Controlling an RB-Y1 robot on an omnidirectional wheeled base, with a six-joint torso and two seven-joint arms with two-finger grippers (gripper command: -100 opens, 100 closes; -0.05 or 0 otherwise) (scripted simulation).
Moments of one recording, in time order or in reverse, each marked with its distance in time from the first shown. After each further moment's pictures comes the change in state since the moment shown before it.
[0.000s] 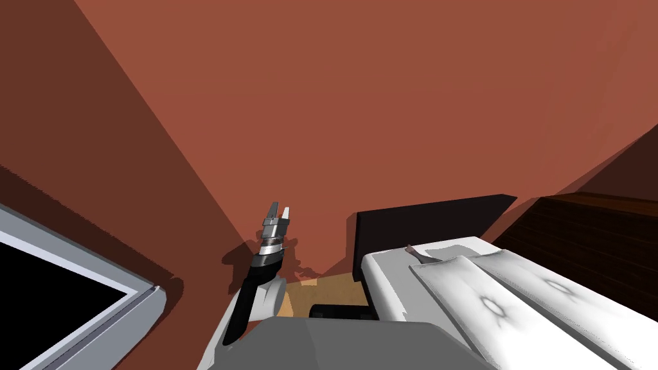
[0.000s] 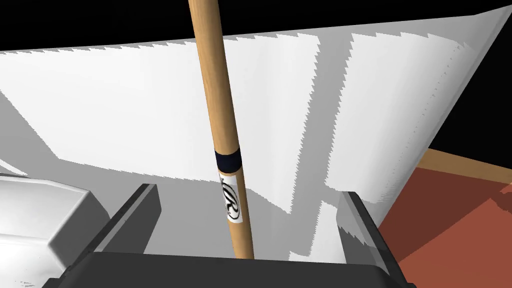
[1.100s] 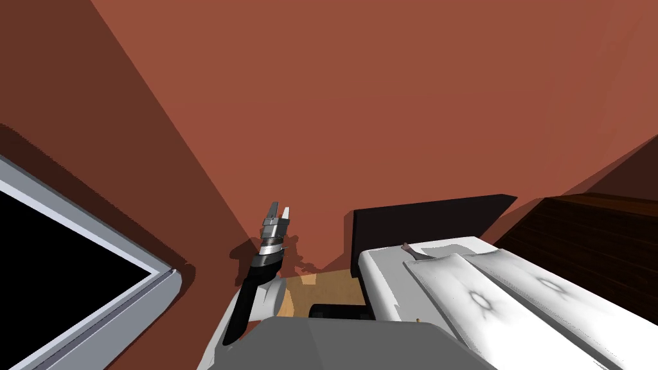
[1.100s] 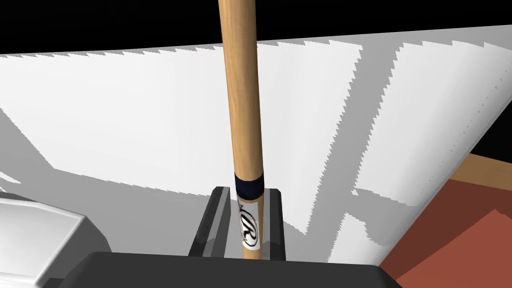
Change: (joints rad) left arm 0.000 0.000 0.000 0.000 0.000 0.000 0.000; right arm -0.107 0.064 0.000 0.084 0.016 0.049 0.008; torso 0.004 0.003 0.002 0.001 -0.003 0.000
